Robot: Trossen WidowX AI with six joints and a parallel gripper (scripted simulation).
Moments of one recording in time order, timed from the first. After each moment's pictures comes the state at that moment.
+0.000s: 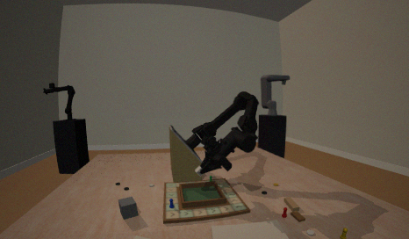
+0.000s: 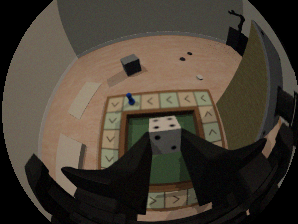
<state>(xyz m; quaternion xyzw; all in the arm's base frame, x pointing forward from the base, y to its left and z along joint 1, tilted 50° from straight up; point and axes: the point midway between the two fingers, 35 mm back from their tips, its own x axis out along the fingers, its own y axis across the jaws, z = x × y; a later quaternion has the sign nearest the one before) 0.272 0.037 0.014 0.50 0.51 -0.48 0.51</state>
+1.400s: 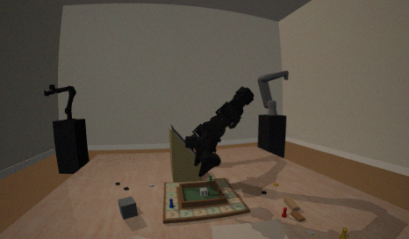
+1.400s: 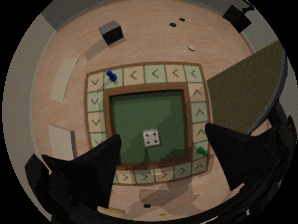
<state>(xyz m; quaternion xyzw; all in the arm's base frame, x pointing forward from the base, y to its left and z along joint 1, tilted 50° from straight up) 0.265 0.018 0.005 0.56 0.65 -0.36 0.36</state>
